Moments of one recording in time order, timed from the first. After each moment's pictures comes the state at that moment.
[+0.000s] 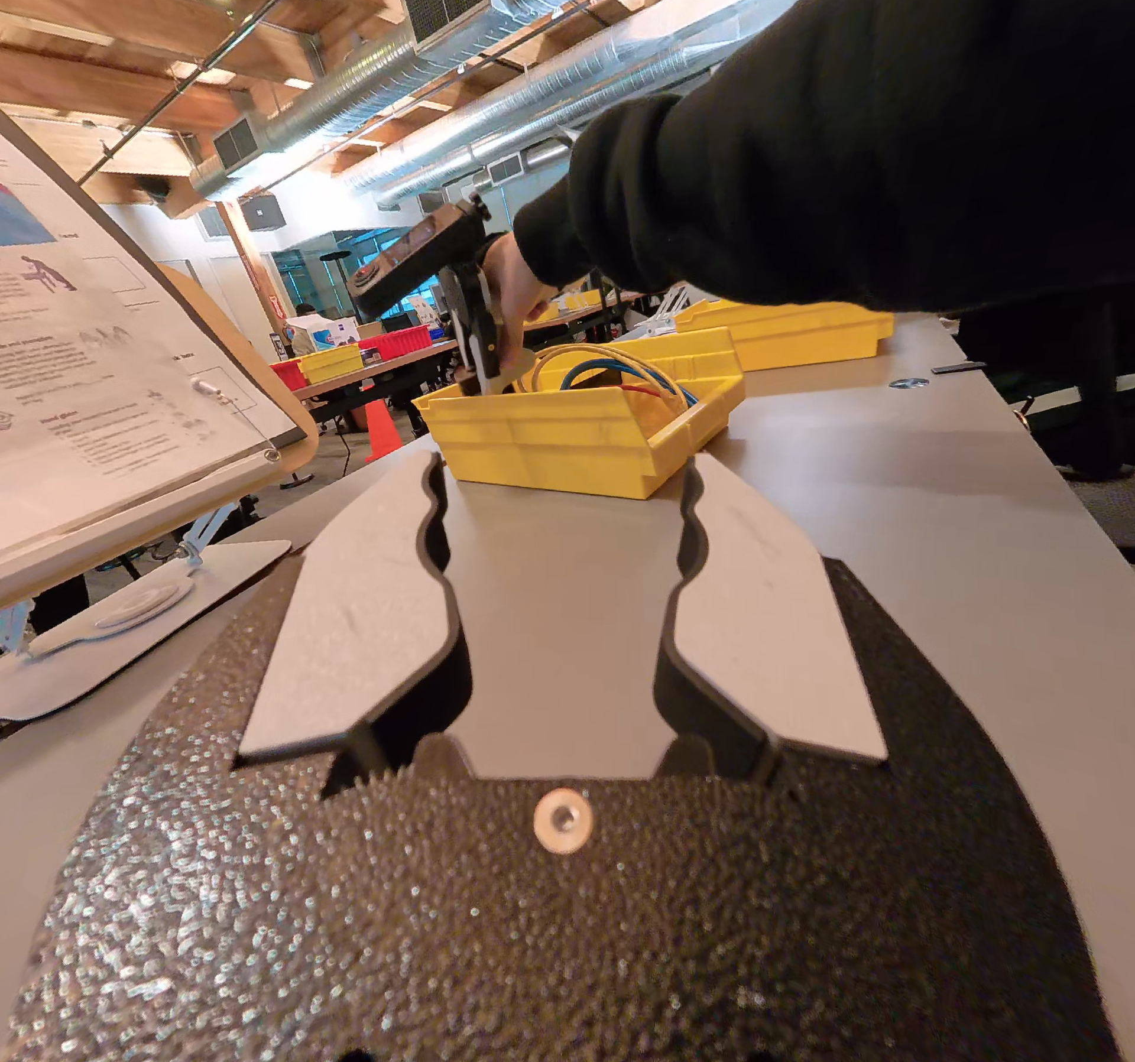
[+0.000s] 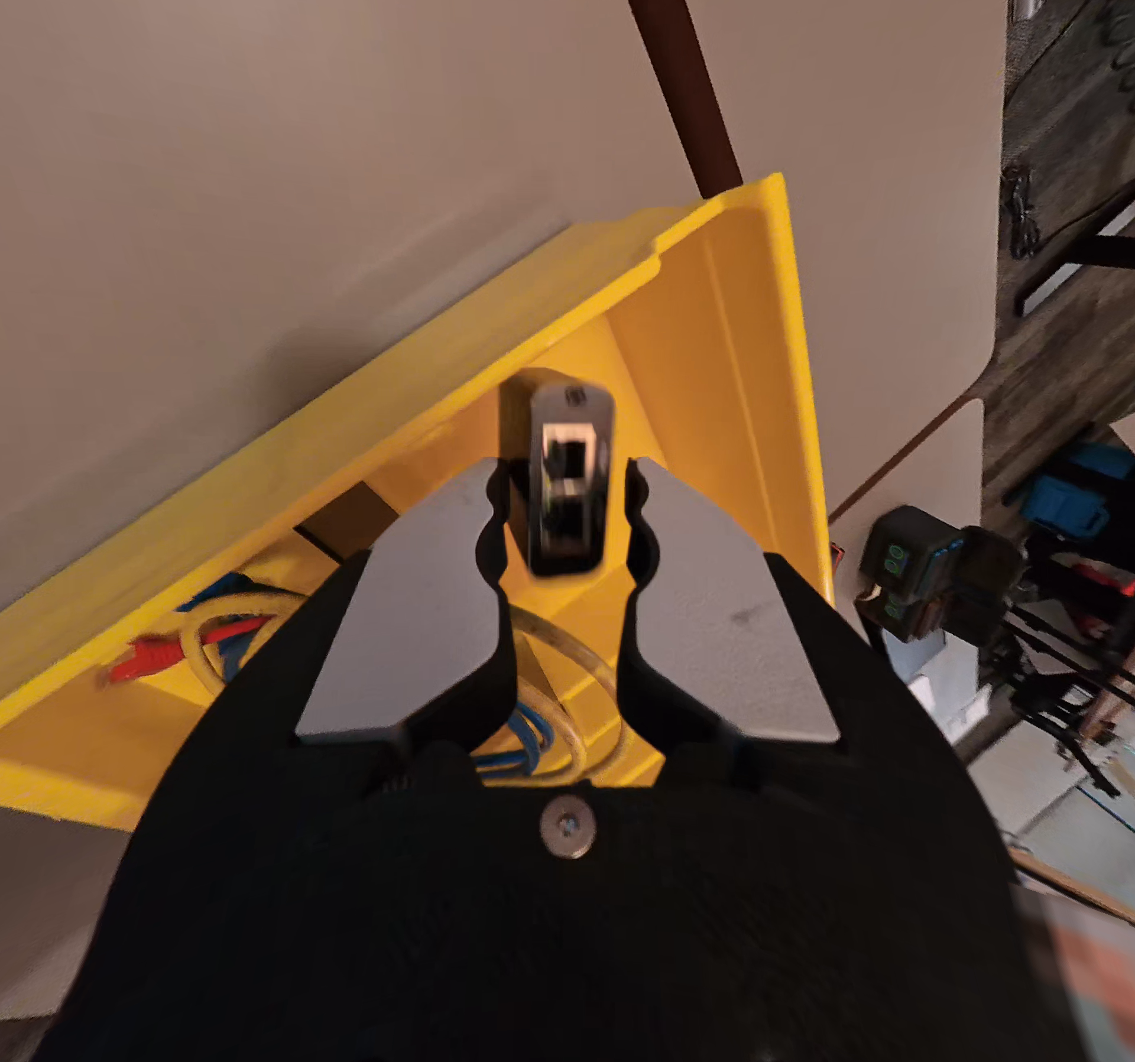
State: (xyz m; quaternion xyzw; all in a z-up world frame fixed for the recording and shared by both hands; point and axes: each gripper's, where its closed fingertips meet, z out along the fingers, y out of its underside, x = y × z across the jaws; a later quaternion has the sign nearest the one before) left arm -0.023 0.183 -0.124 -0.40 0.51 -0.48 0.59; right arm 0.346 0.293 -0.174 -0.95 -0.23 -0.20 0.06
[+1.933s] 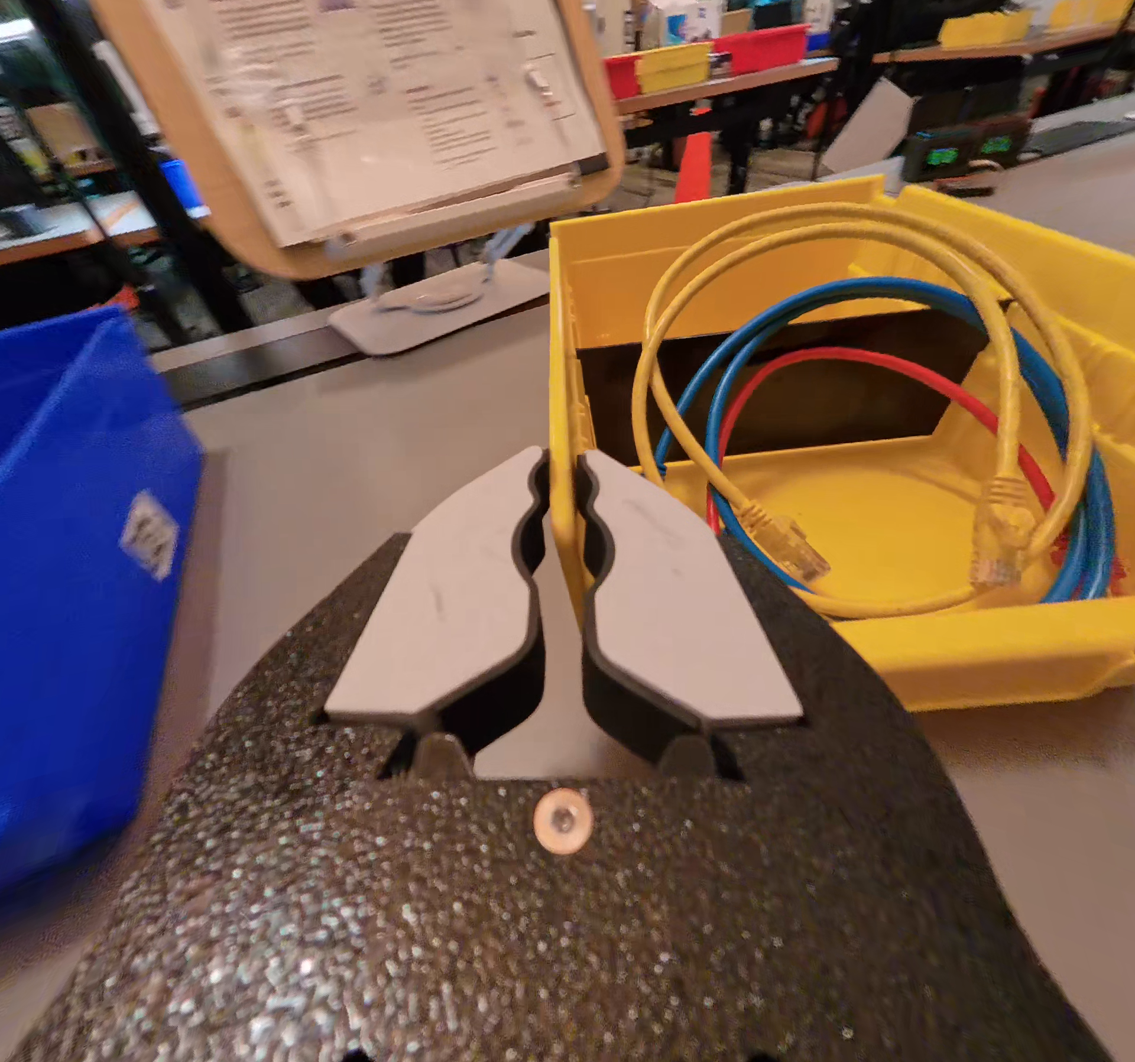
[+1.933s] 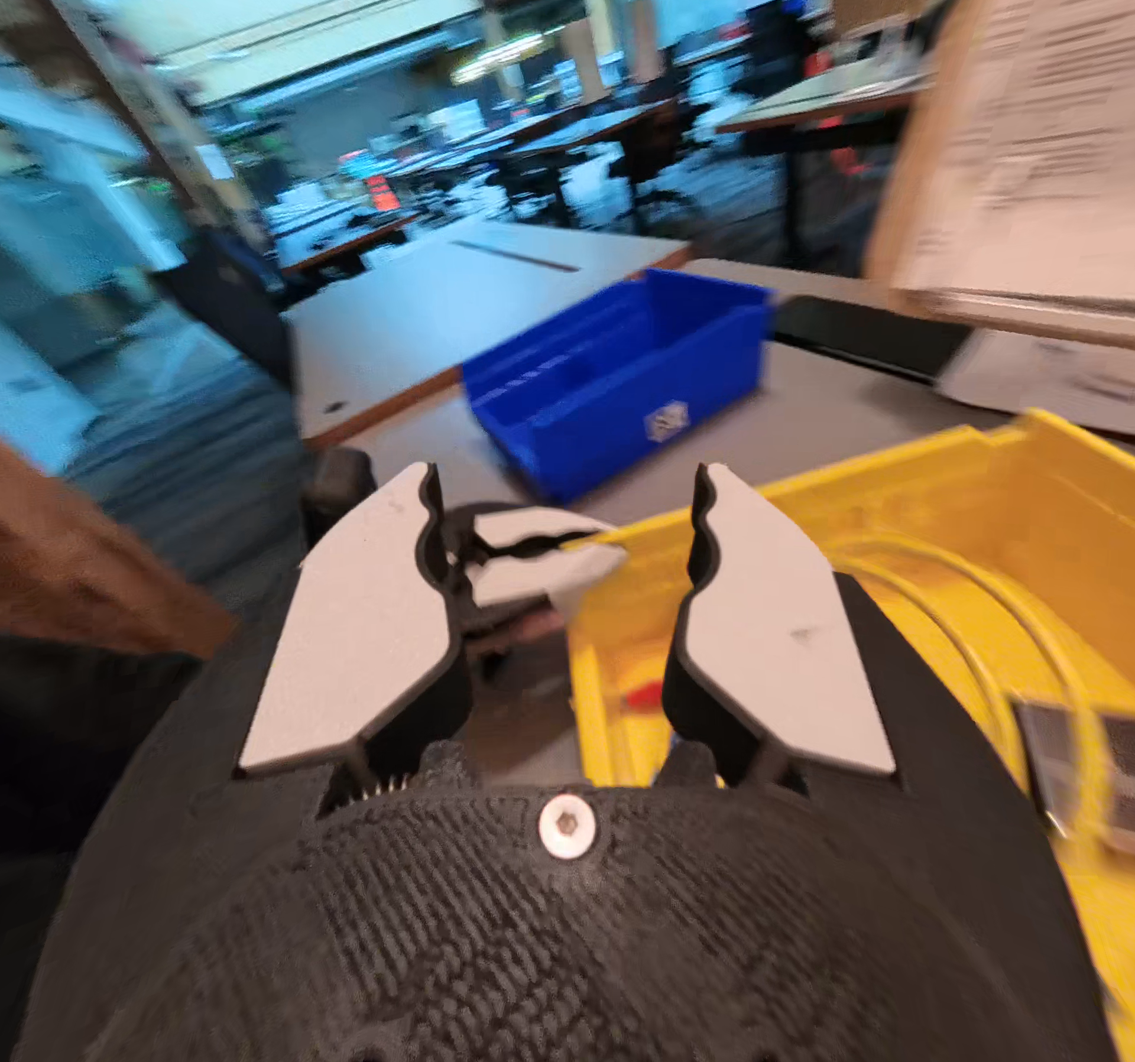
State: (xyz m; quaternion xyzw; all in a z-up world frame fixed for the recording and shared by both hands) left arm -0.061 0.252 -0.166 -0.67 0.37 -0.24 0.60; right arm -0.033 0.186 -0.033 -0.74 -0.13 0.30 0.59
